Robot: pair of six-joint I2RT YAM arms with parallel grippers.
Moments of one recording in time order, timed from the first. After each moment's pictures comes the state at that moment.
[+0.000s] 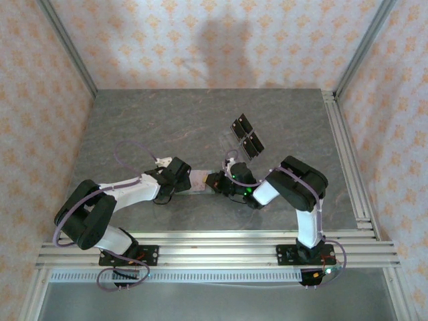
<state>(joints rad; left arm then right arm) -0.56 1.47 0.66 -0.39 -0.36 -0.83 0.76 1.96 0.61 0.94 -0.39 1.26</state>
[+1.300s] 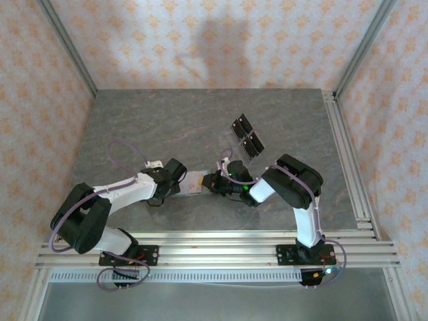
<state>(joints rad) -0.53 1.43 0.68 -0.63 -0.47 -0.91 0.76 2.01 0.67 0.92 -0.49 1.24</state>
